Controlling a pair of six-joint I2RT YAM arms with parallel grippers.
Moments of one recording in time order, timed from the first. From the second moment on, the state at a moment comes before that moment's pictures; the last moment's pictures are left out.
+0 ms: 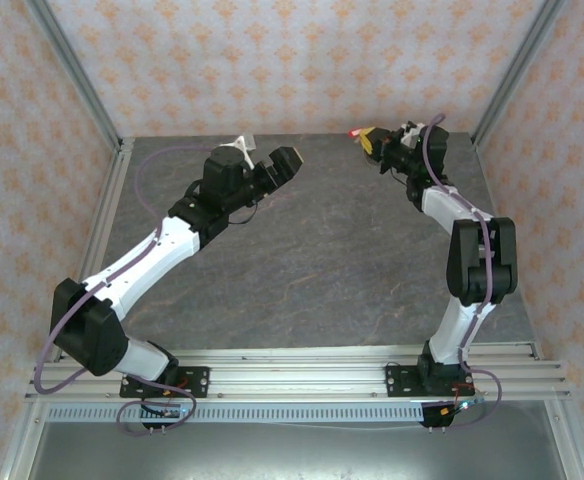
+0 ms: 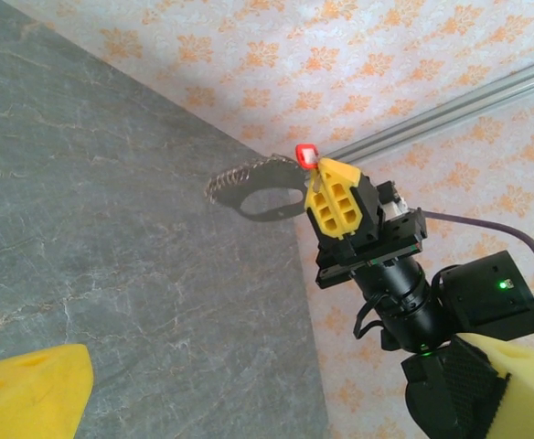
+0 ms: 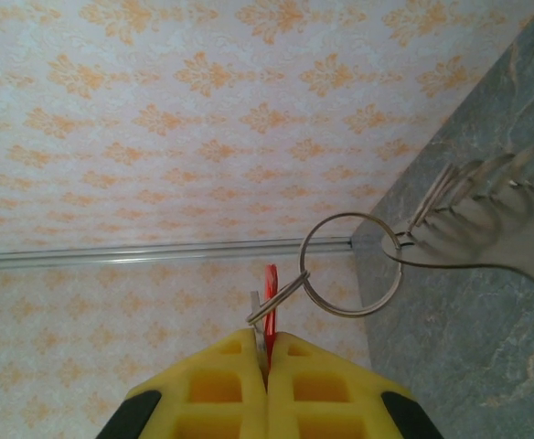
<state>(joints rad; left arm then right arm) -0.49 1.45 1.23 -0.09 0.14 -0.99 0.05 1.85 1.26 0.48 -0.73 1.47</state>
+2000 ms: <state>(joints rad) -0.48 1.28 1.17 -0.22 0.06 -0.87 0.31 1.27 0.84 0.08 -0.44 1.12</state>
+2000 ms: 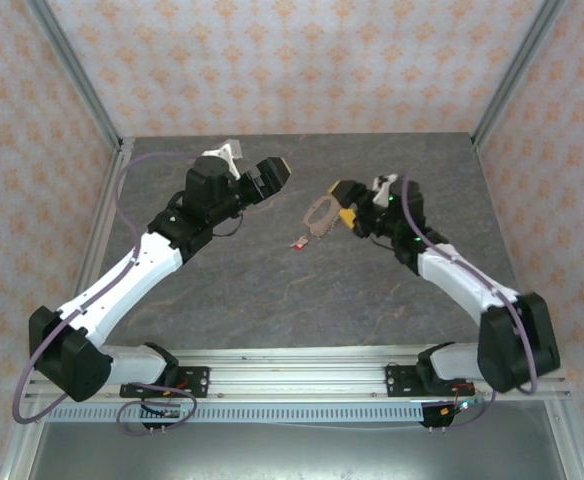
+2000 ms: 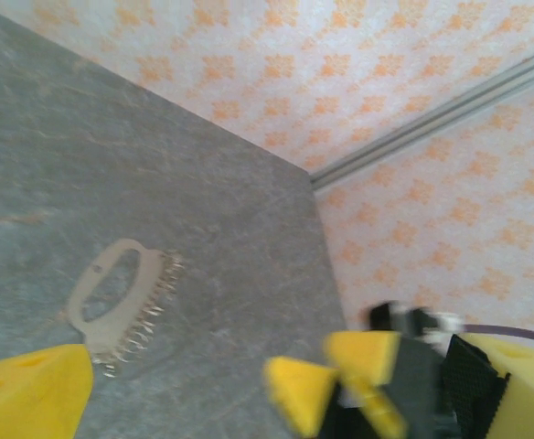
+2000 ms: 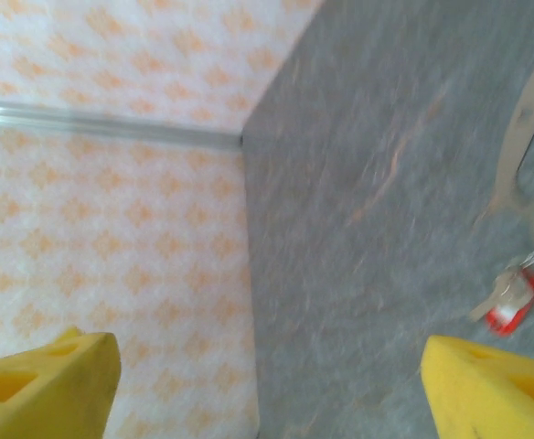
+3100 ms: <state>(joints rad) -0.14 1.13 0.56 0.23 -0.53 -0.12 0.16 1.45 0.53 0.39 0.75 0.25</state>
